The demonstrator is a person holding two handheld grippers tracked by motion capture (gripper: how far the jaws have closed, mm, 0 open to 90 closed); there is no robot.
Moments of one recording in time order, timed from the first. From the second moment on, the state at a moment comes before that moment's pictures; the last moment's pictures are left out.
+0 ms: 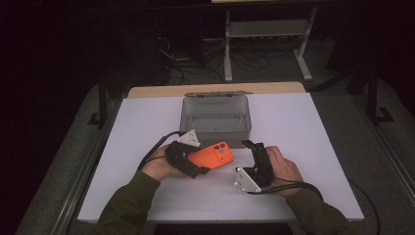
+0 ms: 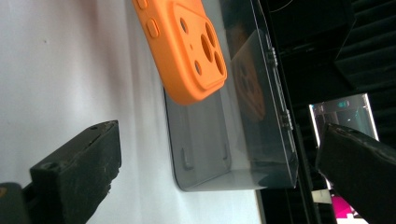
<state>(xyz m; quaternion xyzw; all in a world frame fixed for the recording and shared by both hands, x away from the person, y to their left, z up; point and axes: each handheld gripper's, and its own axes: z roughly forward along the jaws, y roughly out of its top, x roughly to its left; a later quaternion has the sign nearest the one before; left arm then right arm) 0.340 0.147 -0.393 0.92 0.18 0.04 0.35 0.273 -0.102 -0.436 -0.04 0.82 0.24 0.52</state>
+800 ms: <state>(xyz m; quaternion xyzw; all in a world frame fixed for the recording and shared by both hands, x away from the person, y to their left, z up) 0.340 0.147 -0.392 0.92 0.19 0.04 0.35 0.270 -0.072 -0.437 -0.08 0.80 0.24 0.54</state>
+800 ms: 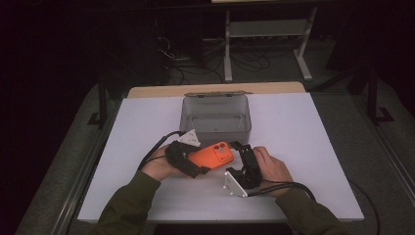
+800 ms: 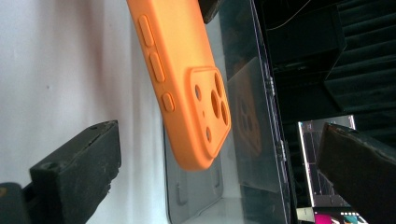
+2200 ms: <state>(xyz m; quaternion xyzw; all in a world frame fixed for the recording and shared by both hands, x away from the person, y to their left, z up) 0.342 0.147 -0.390 0.91 0.20 0.04 0.35 0.272 -0.033 -0.445 -0.14 0.78 0.22 0.56</state>
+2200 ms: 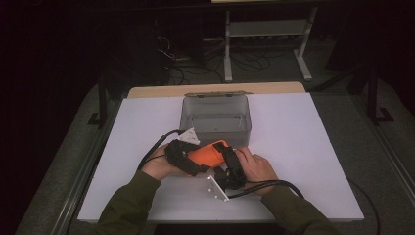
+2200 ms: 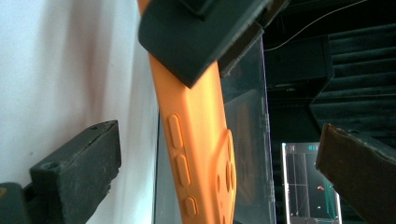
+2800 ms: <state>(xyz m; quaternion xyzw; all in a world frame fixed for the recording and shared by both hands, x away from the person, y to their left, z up) 0.342 0.147 -0.390 0.91 0.21 0.04 0.35 0.268 -0.030 -0.449 -0.15 0.77 0.21 0.58</state>
